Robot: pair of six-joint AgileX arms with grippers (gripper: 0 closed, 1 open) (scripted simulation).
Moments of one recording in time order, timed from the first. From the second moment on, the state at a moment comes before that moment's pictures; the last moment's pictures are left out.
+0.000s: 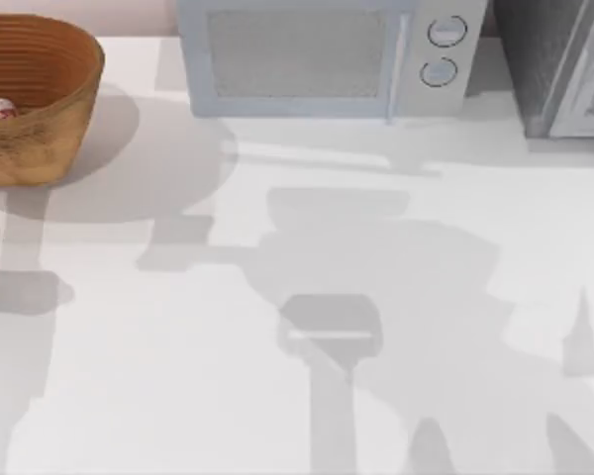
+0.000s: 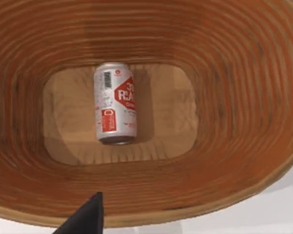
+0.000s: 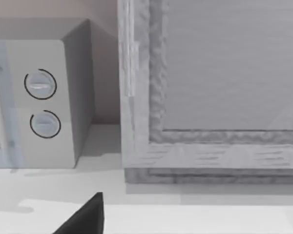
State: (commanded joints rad) left arm 0.10 1.74 1.70 -0.95 0.18 0.13; right arm 0.00 0.00 0.00 0.00 0.00 0.00
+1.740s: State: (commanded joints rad) left arm 0.16 2.61 2.34 -1.15 0.28 0.15; right arm 0.00 0.00 0.00 0.00 0.00 0.00
